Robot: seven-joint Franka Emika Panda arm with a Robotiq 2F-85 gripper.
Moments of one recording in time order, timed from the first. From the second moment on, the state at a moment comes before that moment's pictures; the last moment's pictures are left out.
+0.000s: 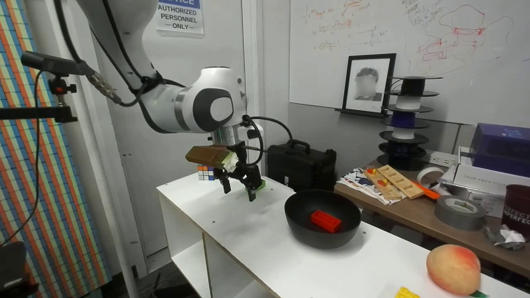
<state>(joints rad) 0.25 0.76 0.01 -1.83 -0.19 2.68 0.14</state>
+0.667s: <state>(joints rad) 0.30 0.90 -0.01 -1.64 -0.21 2.77 0.13</state>
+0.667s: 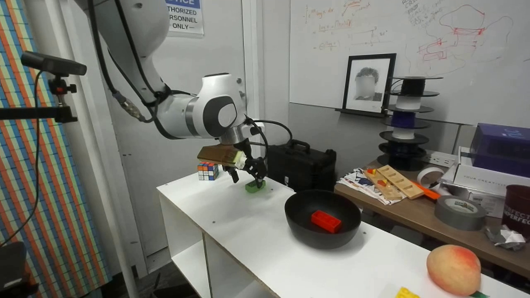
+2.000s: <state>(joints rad) 0.30 0.98 -0.05 -1.54 -0.20 2.82 0.14</state>
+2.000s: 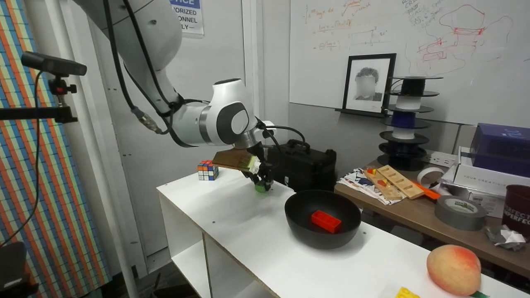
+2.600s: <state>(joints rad) 0.33 0.67 -0.26 -1.80 -0.20 2.97 0.23</state>
